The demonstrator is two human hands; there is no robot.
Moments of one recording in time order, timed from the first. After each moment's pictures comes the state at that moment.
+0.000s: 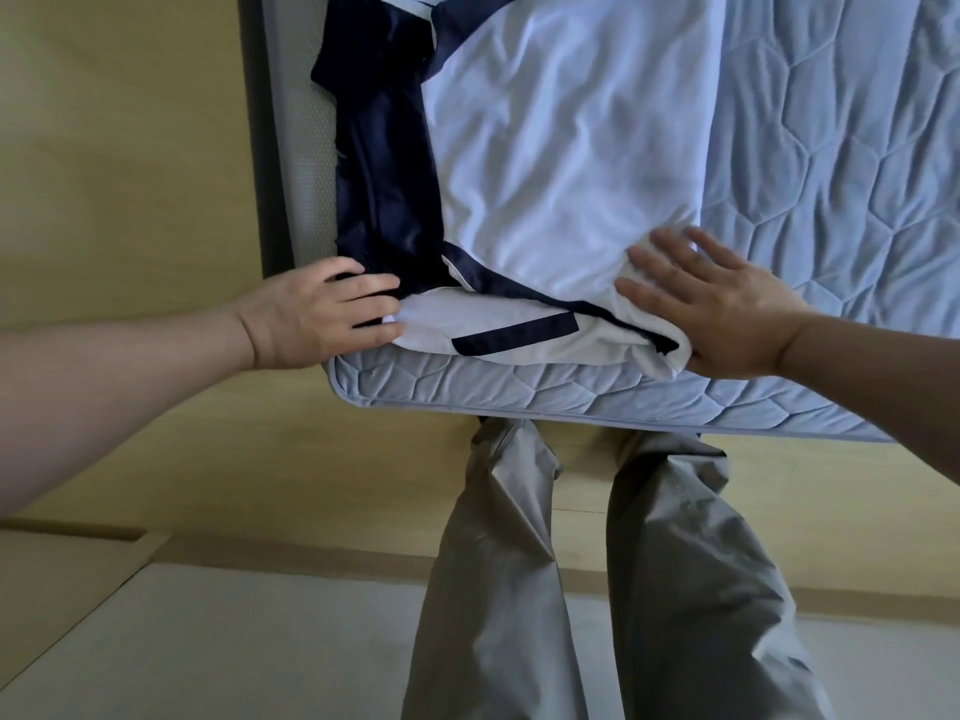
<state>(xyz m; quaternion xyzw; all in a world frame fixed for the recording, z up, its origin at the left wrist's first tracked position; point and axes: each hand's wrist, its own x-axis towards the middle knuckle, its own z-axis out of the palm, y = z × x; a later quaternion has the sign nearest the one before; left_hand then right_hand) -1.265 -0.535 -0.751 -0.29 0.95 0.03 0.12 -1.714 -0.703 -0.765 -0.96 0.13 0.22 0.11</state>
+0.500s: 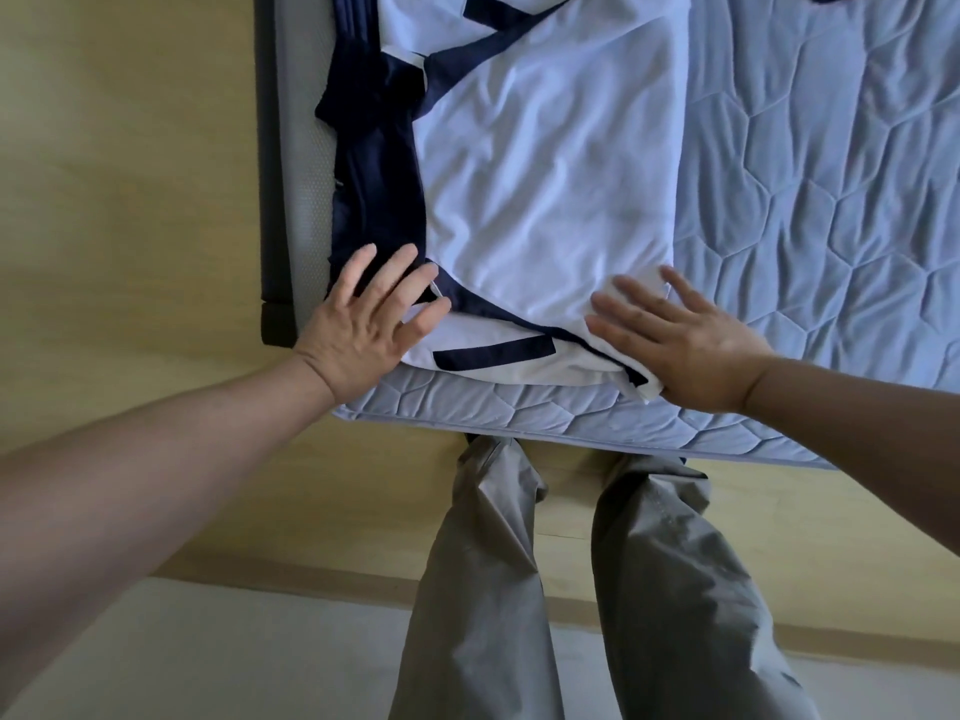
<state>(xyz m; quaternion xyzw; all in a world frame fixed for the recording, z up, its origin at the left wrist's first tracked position) -1.348 -0.535 -0.744 -0.53 0.84 -0.05 0.07 -1.720 -0.694 -0.759 -0.96 0.10 0.23 0.11</state>
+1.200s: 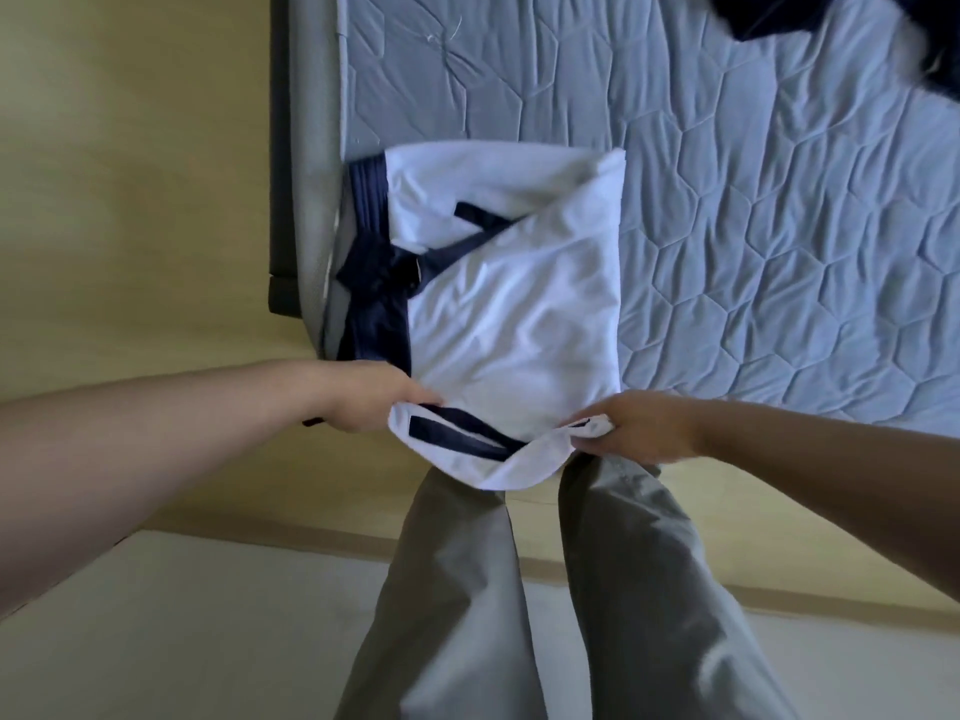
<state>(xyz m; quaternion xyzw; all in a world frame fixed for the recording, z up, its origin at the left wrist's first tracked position) -1.412 -0.528 -0.622 -0.50 0.53 0.61 0.30 -1.733 -0.636 -0.654 -0.67 0.25 0.42 0.56</state>
